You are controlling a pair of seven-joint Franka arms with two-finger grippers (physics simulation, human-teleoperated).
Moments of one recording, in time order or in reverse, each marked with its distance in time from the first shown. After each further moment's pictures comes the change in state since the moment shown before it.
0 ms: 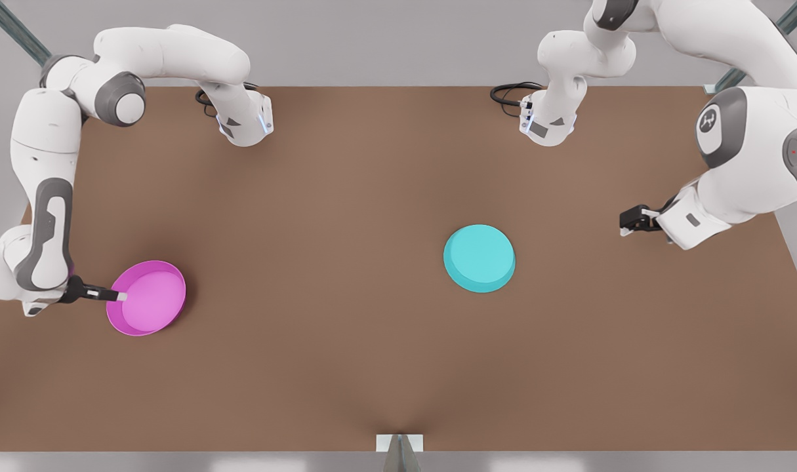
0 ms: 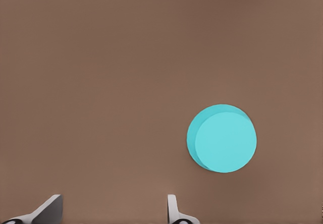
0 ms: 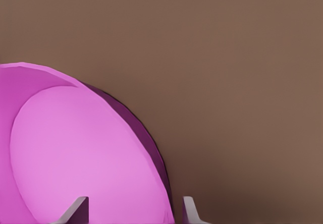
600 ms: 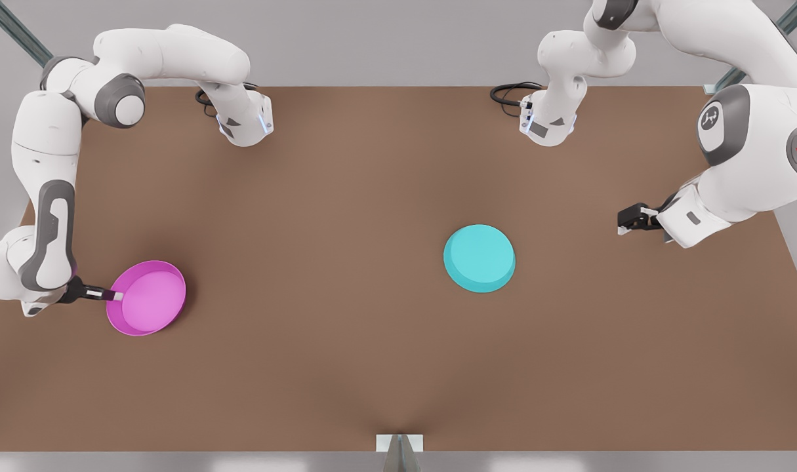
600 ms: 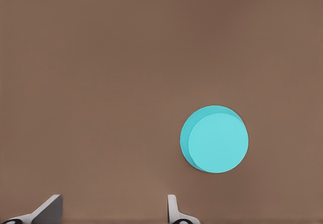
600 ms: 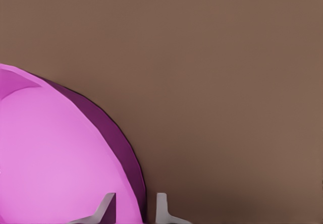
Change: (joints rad) left arm 0.000 -0.001 0.000 0.002 -0.027 0.001 0.000; right arm -0.008 0.015 0.001 -0.001 -0.032 0.038 -0.015
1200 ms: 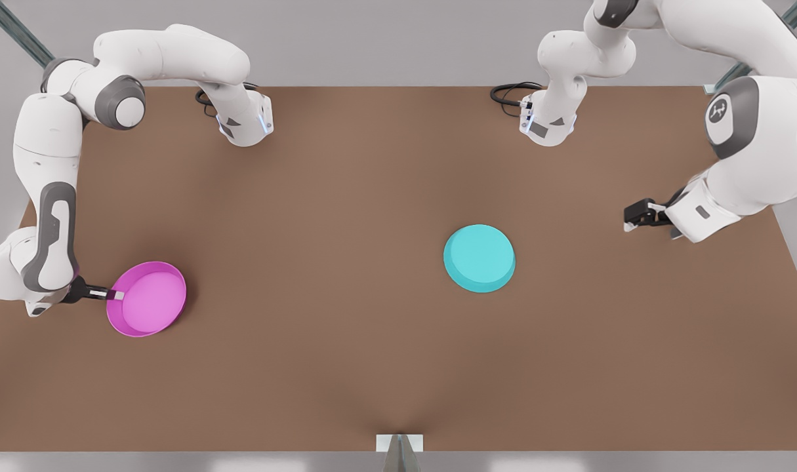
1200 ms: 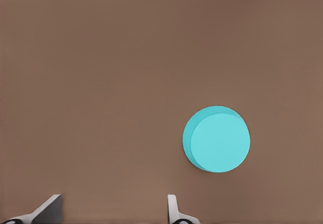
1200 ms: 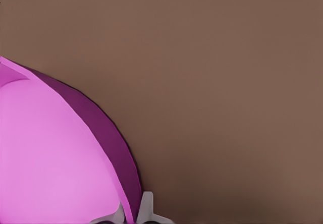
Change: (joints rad) left arm 0.000 -0.015 0.014 0.004 0.004 -0.008 0.006; right arm -0.003 0.012 0.000 0.000 0.012 -0.001 -0.031
